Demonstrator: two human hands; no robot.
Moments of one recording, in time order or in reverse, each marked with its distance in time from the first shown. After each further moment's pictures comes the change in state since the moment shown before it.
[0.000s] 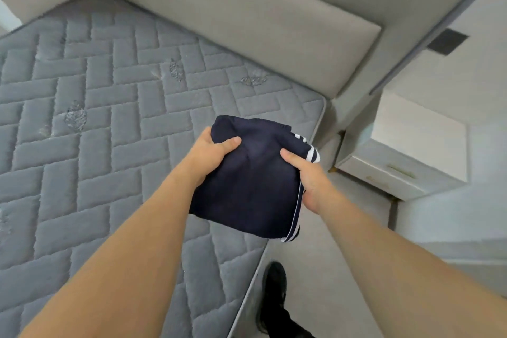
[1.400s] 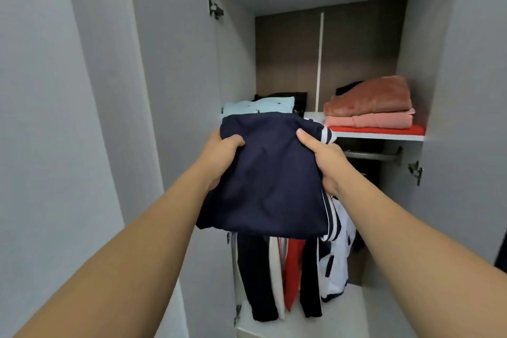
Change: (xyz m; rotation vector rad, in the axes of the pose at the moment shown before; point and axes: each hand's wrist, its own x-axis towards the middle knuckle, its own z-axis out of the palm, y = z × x) left_hand -0.497 0.342 0.835 0.218 -1.607 0.642; right_hand -0.678 -0.217 -0.561 0.501 1.482 -1.109
